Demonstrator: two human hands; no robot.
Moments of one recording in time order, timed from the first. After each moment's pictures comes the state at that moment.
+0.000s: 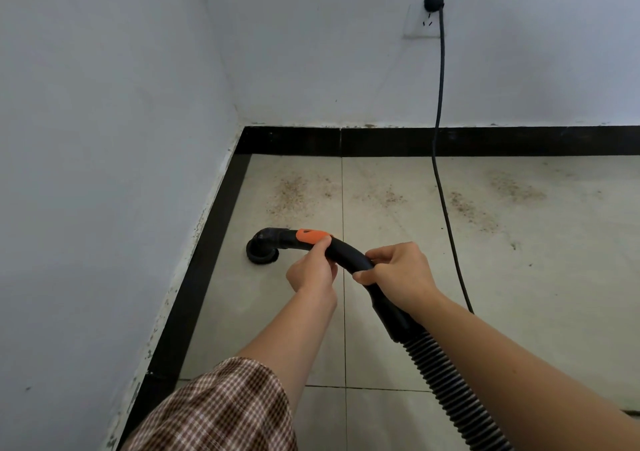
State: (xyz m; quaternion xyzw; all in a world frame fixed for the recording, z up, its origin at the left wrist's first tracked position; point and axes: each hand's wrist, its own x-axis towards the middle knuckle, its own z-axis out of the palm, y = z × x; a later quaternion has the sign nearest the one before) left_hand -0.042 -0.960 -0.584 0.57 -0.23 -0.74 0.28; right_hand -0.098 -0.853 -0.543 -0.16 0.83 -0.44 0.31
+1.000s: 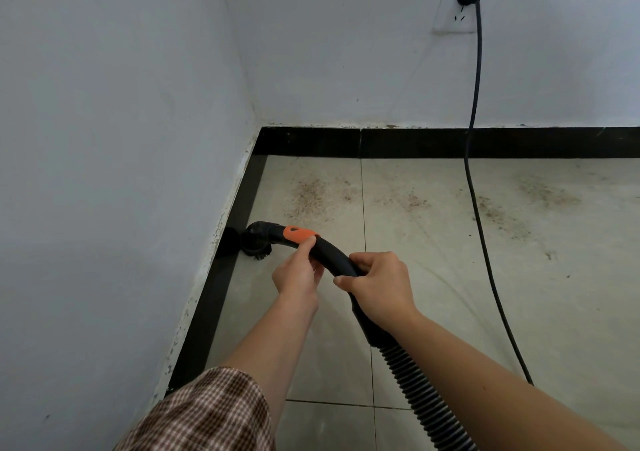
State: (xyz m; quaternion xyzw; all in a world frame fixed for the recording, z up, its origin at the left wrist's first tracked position) left_hand -0.015 -1.022 -0.598 0.53 -0.23 -0.76 0.30; right_hand -0.064 -0.909 -0.564 -0.24 0.83 -0.44 0.26
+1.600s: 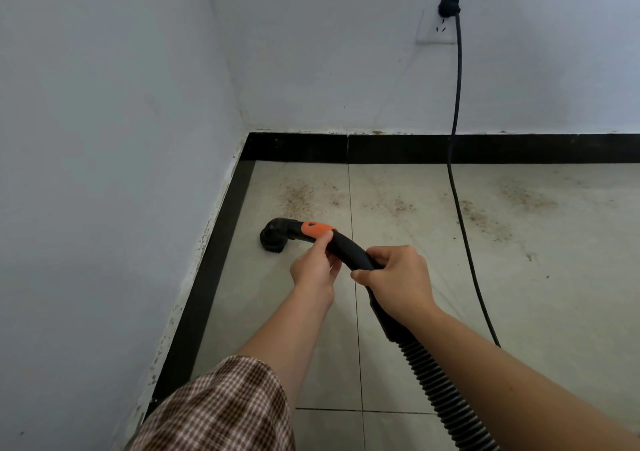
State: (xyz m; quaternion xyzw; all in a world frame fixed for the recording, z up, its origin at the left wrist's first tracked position) left_hand -0.047 -1.001 -0.586 0.49 -0.24 -0.80 0.24; right_hand -0.088 -0.887 -0.548 -0.23 0.86 -0.41 0.20
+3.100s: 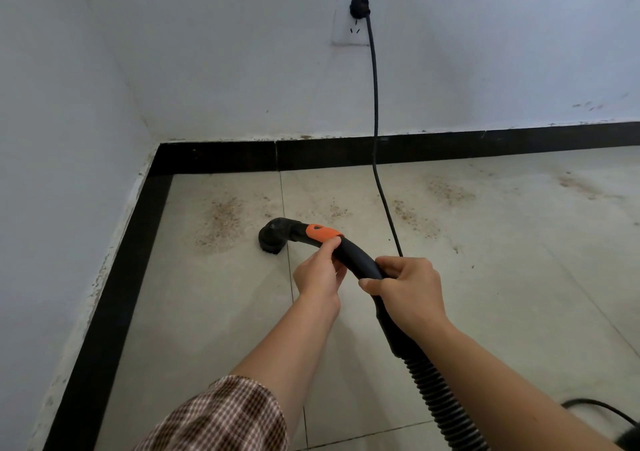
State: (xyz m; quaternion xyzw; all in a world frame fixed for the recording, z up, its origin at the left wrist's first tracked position) left_hand -0.131 -0.938 -0.593 0.46 -0.27 -0.83 0.16; right_hand -0.145 -0.819 -0.554 -0.09 0.87 -0.45 0.16
